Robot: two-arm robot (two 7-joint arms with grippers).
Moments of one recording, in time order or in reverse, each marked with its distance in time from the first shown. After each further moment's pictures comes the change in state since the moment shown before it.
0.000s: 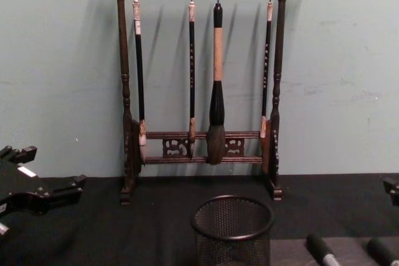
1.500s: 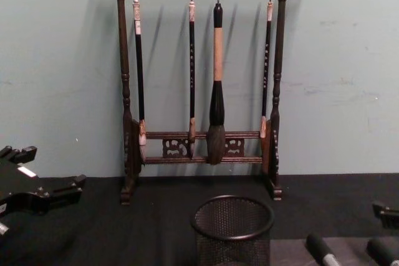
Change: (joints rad) left arm 0.000 0.000 0.000 0.000 0.000 0.000 0.000; right arm -0.028 -0.028 0.049 -0.063 0.050 0.194 0.092
